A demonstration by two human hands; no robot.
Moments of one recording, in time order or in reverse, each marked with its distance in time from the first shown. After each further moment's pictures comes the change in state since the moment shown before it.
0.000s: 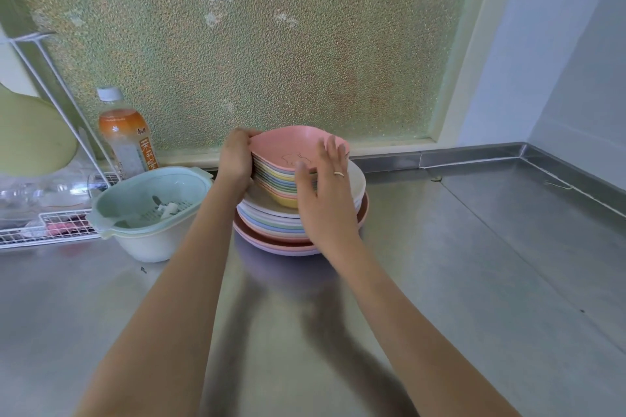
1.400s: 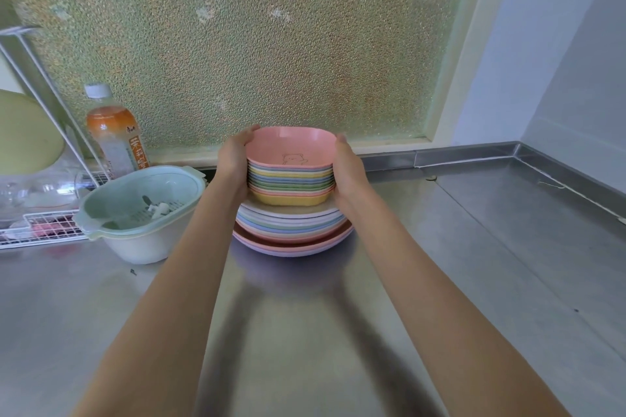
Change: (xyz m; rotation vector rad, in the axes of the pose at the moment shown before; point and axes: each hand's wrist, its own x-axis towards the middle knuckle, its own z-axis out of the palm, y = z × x) left_hand 0.001 -0.002 0.012 -0.403 -0.069 -0.186; right_hand 0.064 0.033 -0.005 0.683 -0.063 0.712
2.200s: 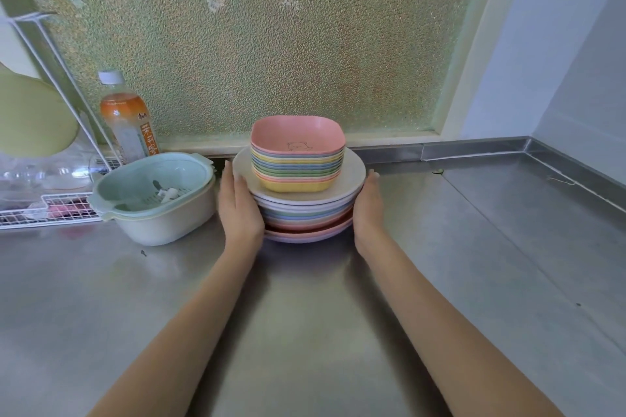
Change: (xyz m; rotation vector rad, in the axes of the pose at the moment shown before) left_hand -0.067 -0.074 -0.028 0.404 0.355 0.335; right_hand -0.006 0.068 -0.042 -0.034 0.152 -0.072
